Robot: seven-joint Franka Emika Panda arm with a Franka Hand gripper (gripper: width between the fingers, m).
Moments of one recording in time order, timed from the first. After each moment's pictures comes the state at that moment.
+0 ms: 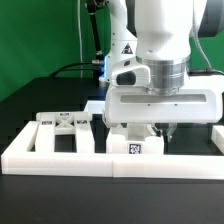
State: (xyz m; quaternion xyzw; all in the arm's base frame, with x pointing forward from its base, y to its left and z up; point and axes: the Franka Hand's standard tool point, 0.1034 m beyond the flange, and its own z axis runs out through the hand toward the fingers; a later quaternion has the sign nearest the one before) arm 0.560 0.034 0.013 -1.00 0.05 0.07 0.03
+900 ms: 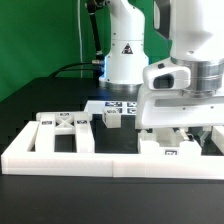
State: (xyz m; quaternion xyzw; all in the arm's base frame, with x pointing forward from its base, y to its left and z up) arm 0.586 0.096 0.014 -1.00 0.00 0.05 0.04
